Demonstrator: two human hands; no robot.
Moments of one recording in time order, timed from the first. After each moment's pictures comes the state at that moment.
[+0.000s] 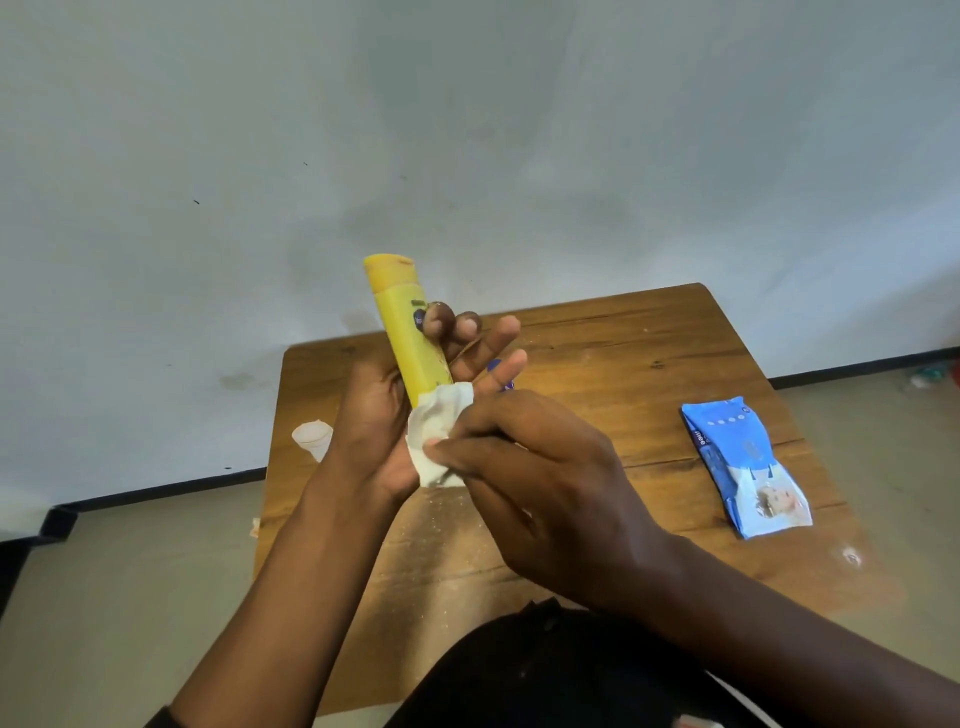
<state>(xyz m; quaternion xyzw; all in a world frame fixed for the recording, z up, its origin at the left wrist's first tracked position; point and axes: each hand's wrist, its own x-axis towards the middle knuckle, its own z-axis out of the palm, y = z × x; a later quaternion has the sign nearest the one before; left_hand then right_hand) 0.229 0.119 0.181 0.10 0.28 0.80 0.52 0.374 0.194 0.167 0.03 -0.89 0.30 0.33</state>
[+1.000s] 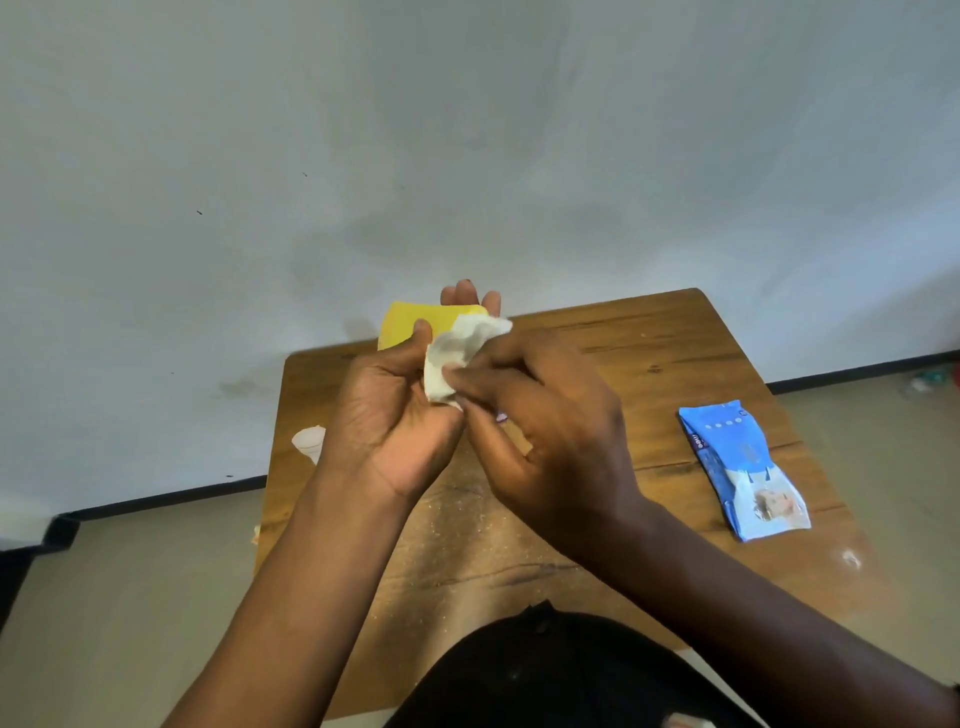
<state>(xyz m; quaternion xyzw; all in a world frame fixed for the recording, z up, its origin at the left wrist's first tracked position) 0.242 0.122 0.214 -0.10 0.22 0.83 0.51 0.354 0.203 0.169 -0.08 -0.84 0.26 0.46</state>
